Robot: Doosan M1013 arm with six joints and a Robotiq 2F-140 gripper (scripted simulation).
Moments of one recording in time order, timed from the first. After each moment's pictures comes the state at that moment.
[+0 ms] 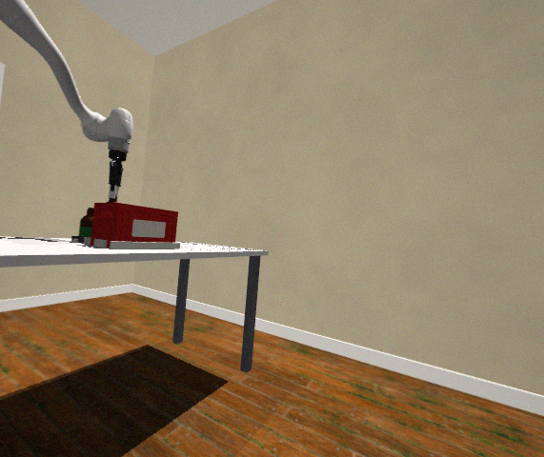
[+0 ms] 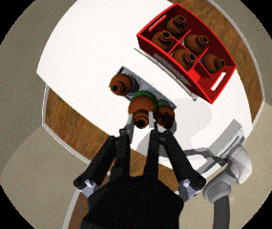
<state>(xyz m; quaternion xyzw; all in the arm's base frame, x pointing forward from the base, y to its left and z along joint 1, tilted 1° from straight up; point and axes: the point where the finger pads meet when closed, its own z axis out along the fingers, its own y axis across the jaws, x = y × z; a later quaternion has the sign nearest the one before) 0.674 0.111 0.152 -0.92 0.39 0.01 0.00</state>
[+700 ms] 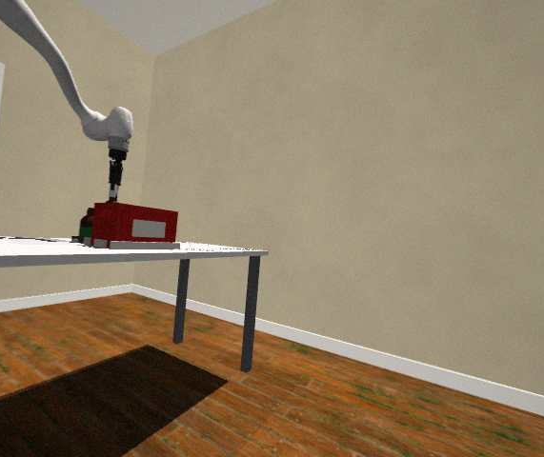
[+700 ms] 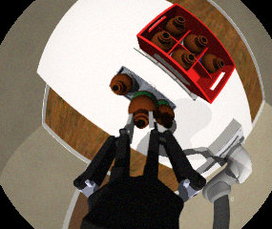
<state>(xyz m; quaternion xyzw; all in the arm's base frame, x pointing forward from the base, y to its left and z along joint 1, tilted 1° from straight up) 0.674 0.111 0.157 -0.92 0.39 0.01 0.00</state>
